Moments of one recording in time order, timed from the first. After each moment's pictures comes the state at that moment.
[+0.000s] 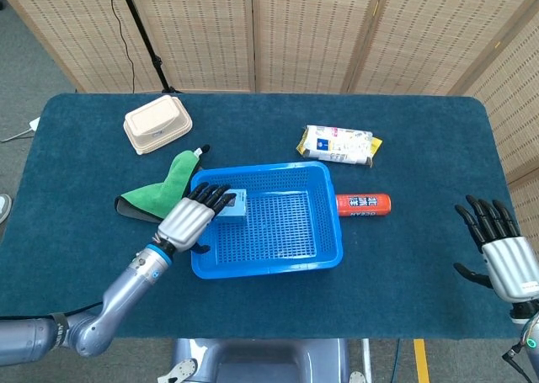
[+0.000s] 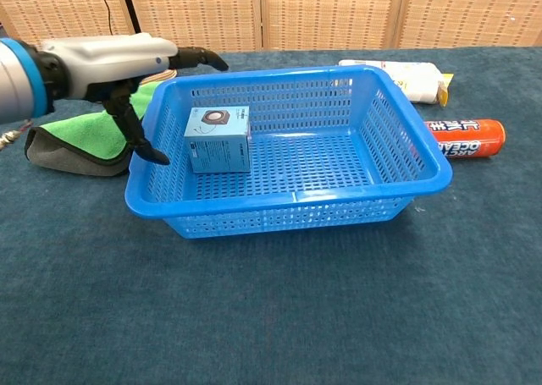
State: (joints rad) left arm -0.79 -1.40 -0.20 -1.82 0.97 0.92 0.58; right arm 0.24 -1.13 -0.06 -1.33 -1.59 1.64 0.17
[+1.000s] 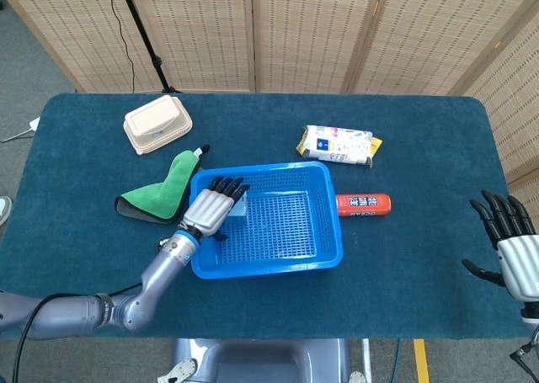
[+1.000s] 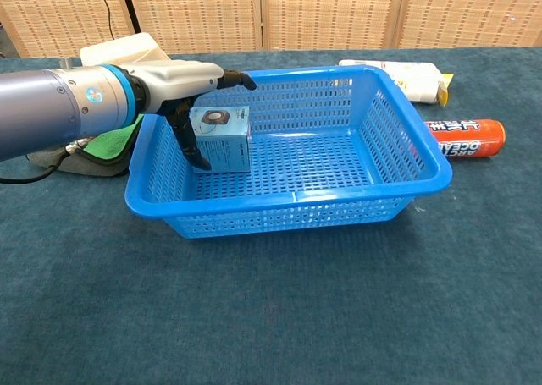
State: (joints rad) left arm -0.96 -1.58 -0.20 -1.58 0.75 0.91 0.62; right arm 0.20 -1.10 0.02 -1.35 -1.60 1.61 0.23
